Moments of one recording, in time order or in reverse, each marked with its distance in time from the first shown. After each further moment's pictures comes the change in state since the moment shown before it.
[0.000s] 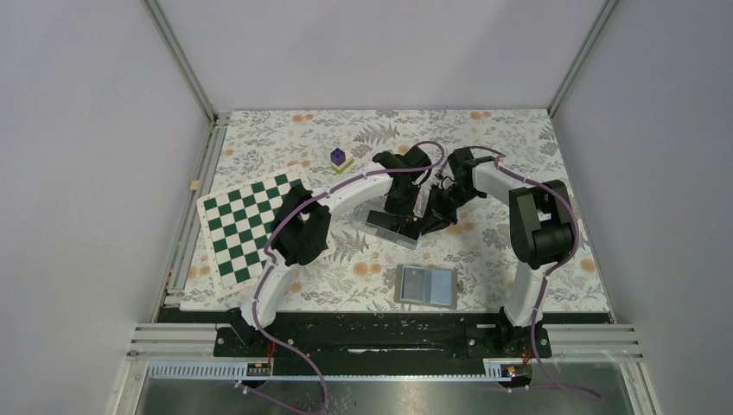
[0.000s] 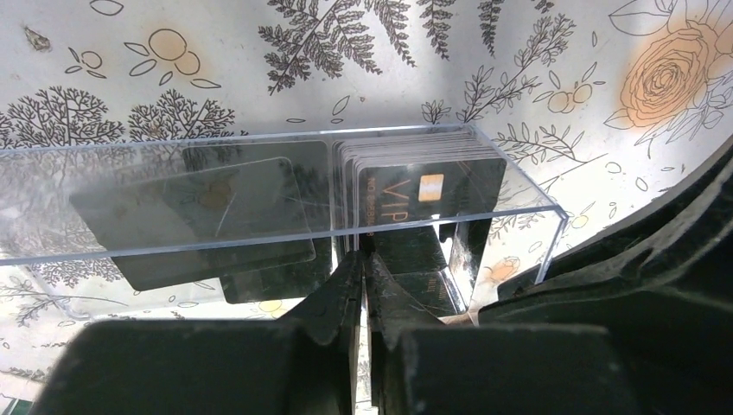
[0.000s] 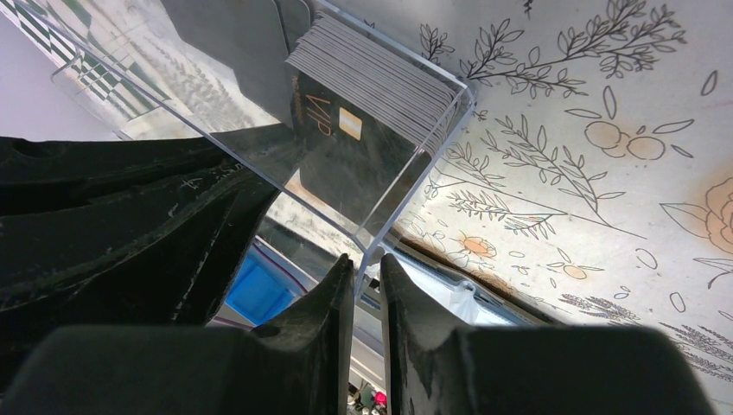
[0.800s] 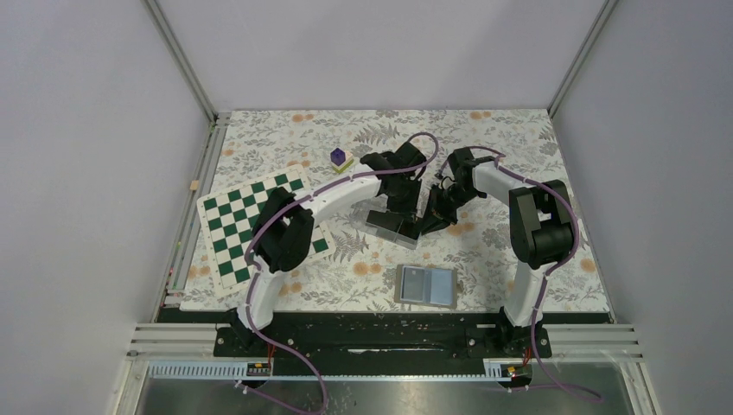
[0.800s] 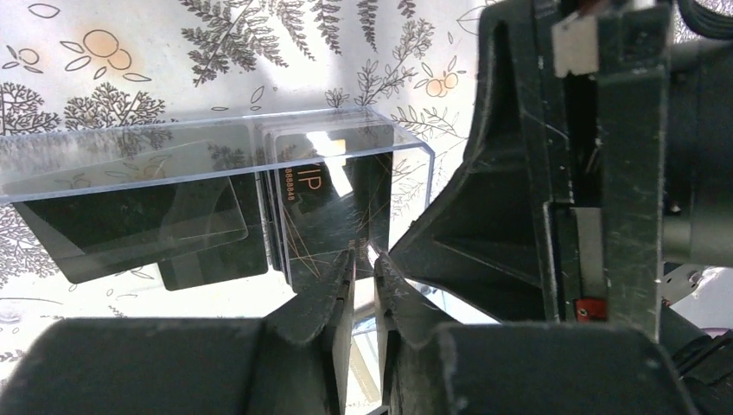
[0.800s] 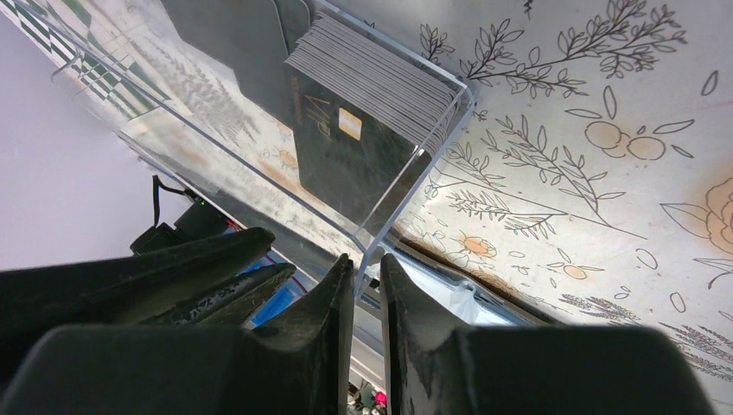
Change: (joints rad) left arm 0.003 -0.161 -0.166 0.187 0.104 -0.063; right arm 0.000 0.001 0.000 0.000 0.000 0.000
